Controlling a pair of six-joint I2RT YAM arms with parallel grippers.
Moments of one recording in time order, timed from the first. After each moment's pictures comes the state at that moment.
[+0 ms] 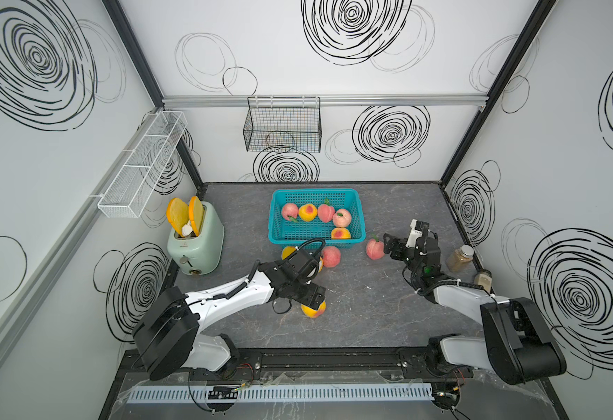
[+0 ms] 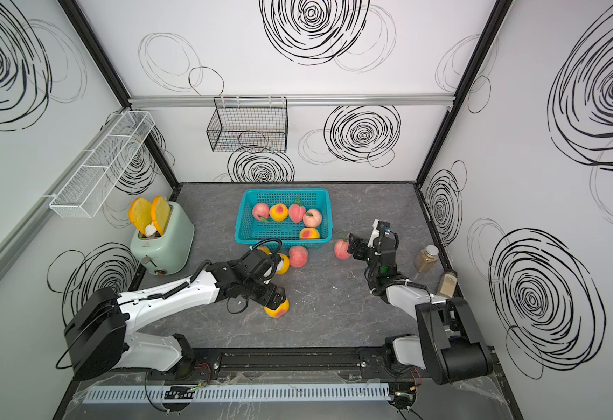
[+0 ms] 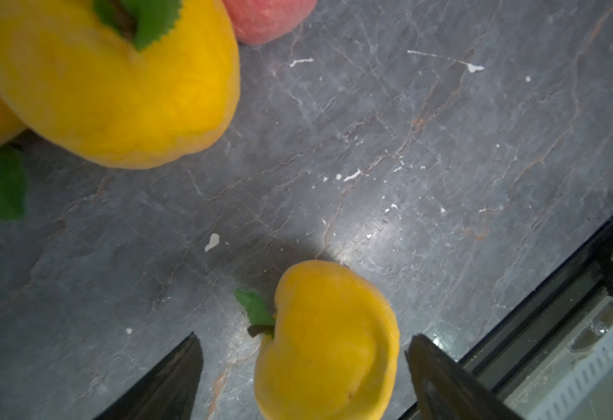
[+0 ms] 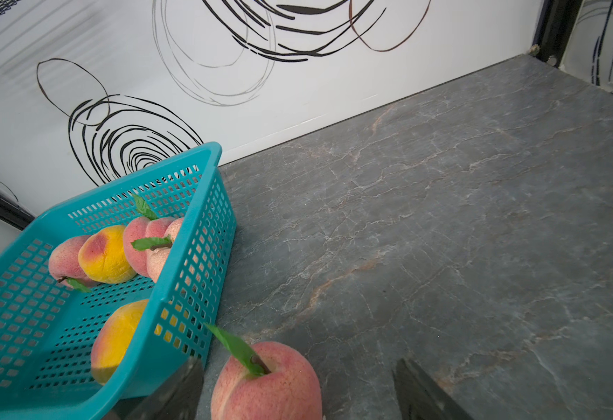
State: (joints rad) left arm -0.83 1.39 0.83 -0.57 0.13 -0.38; right arm 0.20 1.30 0.40 0.52 0.00 0.44
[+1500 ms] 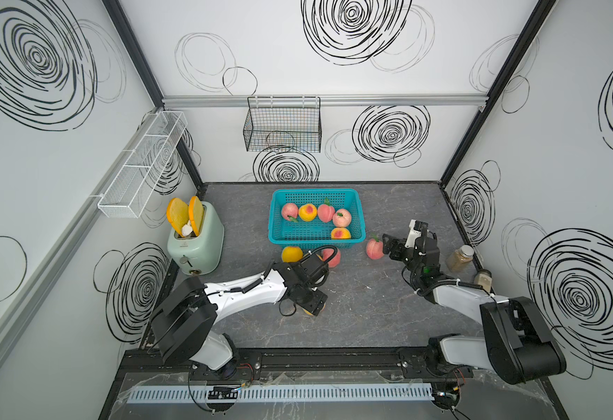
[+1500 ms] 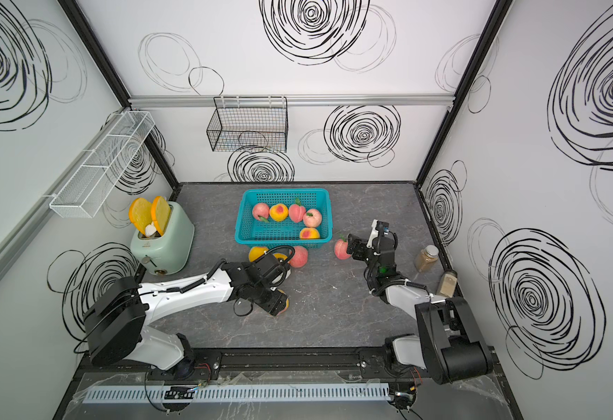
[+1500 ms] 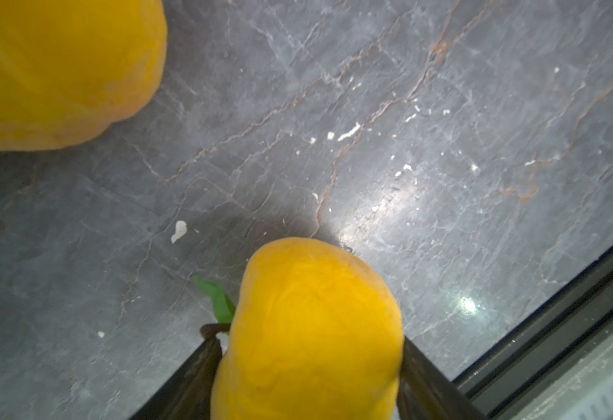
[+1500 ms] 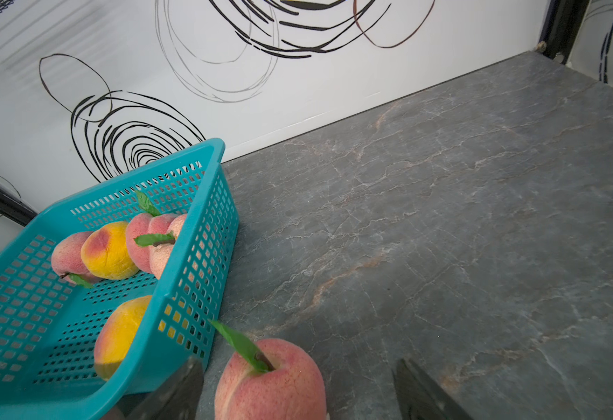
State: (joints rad) left arm -0.88 1.49 0.88 -0.64 0.09 -0.33; right arm 0.21 1.30 0.40 0.52 0.00 0.44
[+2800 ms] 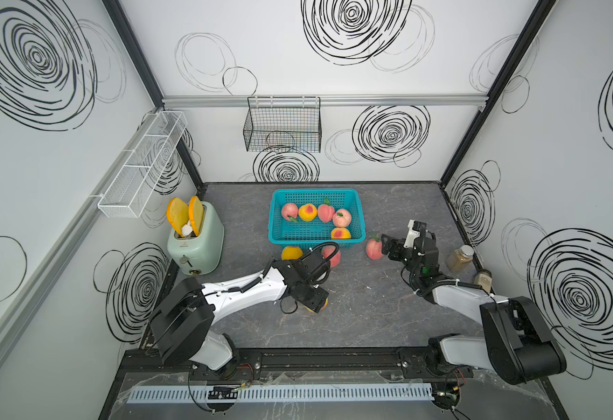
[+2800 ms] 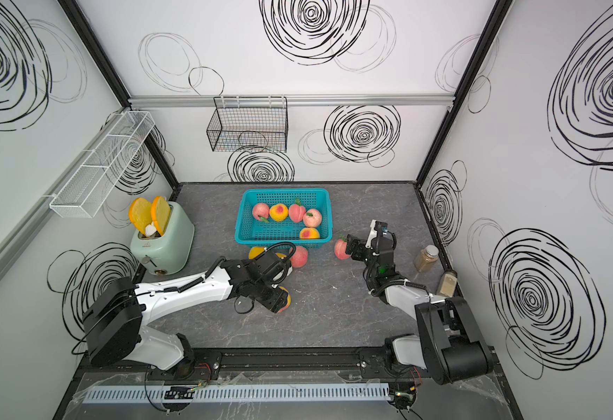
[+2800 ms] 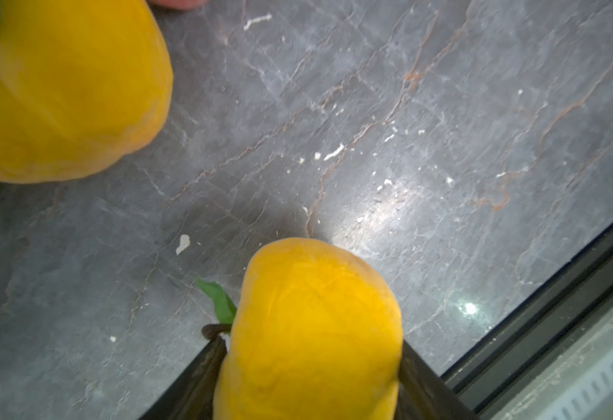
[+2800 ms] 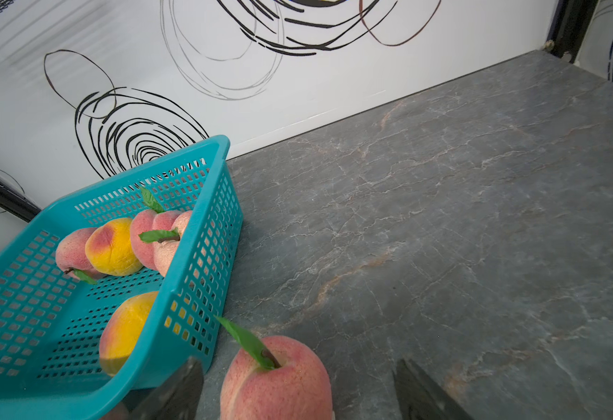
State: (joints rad) left arm -0.88 1.48 0.94 -0.67 0.08 -0.31; right arm 0.23 1.30 0.40 0.52 0.00 0.44
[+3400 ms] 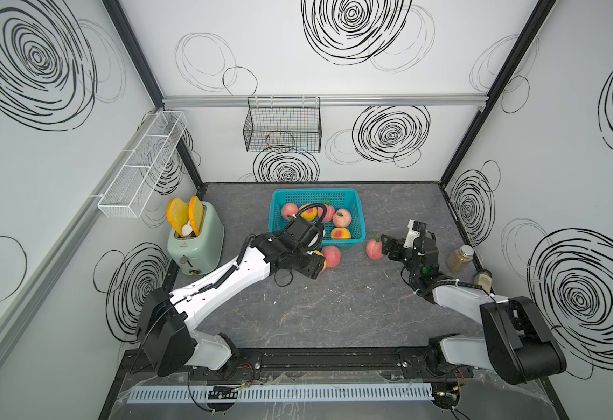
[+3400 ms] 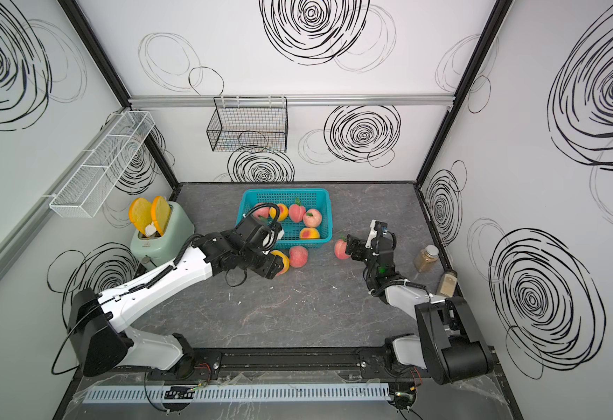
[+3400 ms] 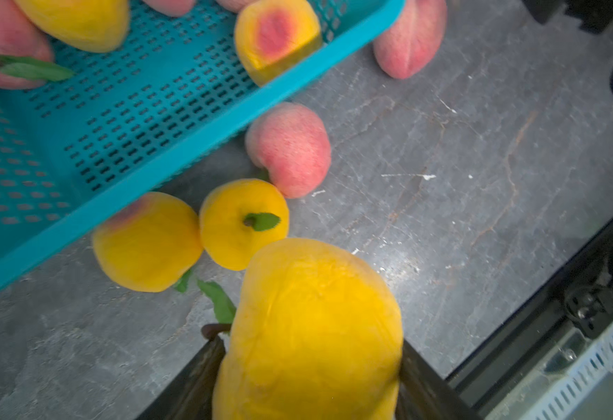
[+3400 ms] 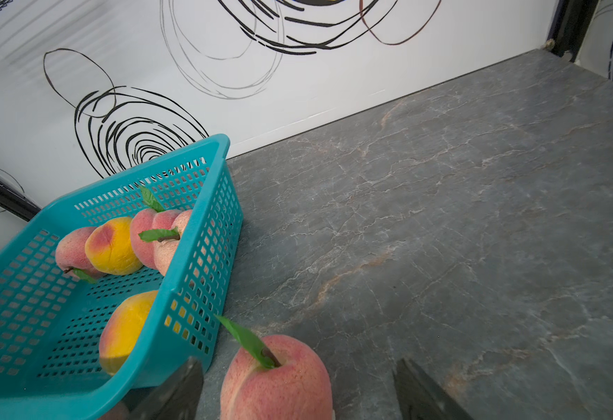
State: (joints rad) left arm -0.69 1.41 1.21 -0.82 0.04 -0.21; right arm 0.23 1.30 0.40 0.52 0.00 0.44
